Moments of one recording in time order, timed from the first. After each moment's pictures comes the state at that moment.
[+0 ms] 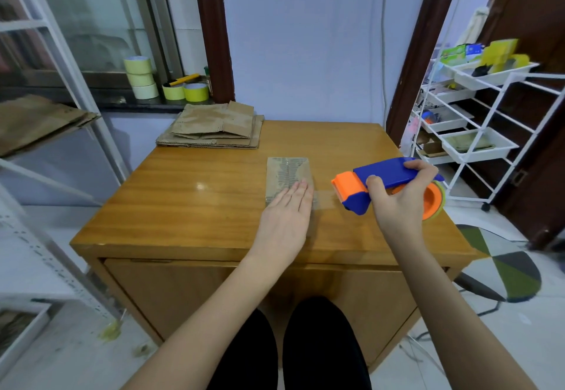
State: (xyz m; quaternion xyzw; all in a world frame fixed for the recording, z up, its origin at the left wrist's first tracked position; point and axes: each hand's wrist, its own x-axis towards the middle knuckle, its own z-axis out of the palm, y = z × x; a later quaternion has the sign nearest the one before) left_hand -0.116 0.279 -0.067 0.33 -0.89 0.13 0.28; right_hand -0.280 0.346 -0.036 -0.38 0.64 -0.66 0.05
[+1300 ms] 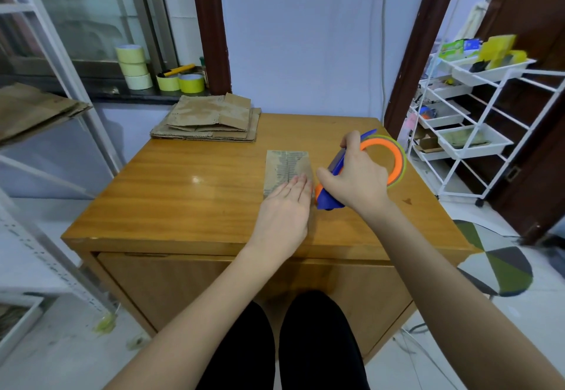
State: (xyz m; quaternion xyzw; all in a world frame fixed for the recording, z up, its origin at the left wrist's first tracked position) left_hand -0.117 0.282 -0.062 0.33 -0.89 0.09 0.29; right_hand -0.261 0.297 -0.018 -0.55 0.77 -0.31 -0.08
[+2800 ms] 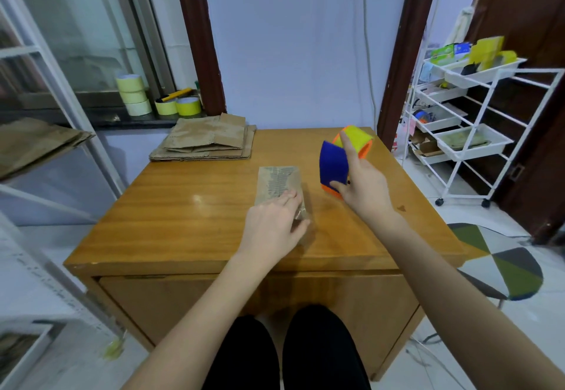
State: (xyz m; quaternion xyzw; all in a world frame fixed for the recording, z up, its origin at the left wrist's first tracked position) left_hand -0.117 0.276 -0.046 0.38 -0.89 0.08 0.24; right_hand -0.316 0.290 -0.040 -0.60 0.73 -0.30 -0.13
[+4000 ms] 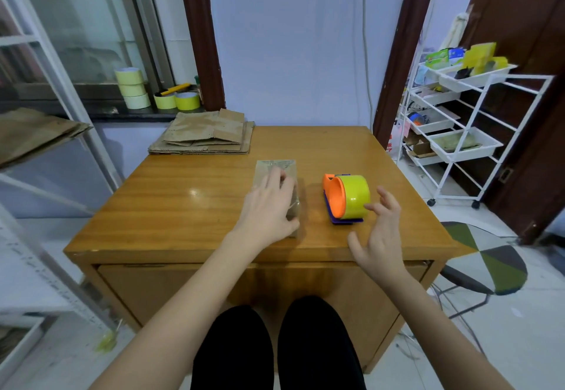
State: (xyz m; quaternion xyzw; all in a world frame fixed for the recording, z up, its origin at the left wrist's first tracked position) left_hand -0.111 0.278 -0.026 0.40 -0.90 0.03 0.17; right_hand -0.303 0.368 -0.115 -0.60 0.61 -0.49 -0.16
